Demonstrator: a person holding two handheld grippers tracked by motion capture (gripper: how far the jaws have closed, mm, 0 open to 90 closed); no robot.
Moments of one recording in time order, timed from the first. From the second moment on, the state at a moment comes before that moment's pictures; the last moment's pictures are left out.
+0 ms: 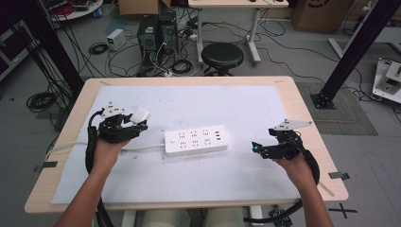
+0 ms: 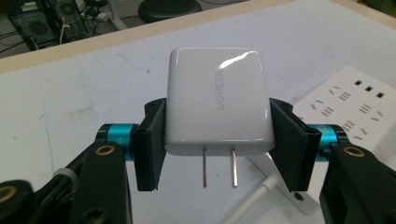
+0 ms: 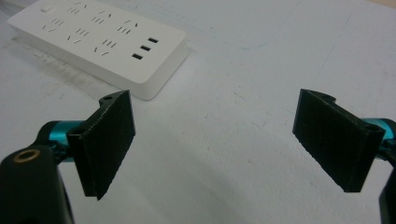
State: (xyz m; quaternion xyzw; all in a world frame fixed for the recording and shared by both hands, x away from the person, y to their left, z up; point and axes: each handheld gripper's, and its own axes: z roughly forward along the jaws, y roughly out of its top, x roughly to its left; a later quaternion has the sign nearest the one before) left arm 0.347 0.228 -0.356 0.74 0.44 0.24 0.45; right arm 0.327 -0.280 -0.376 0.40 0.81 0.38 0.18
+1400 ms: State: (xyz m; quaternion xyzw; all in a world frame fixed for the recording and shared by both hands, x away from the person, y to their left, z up) left arm 0.307 0.181 -0.358 0.82 0.21 0.21 0.49; right arm 0.323 -0.234 -0.358 0.37 0.83 0.42 0.08
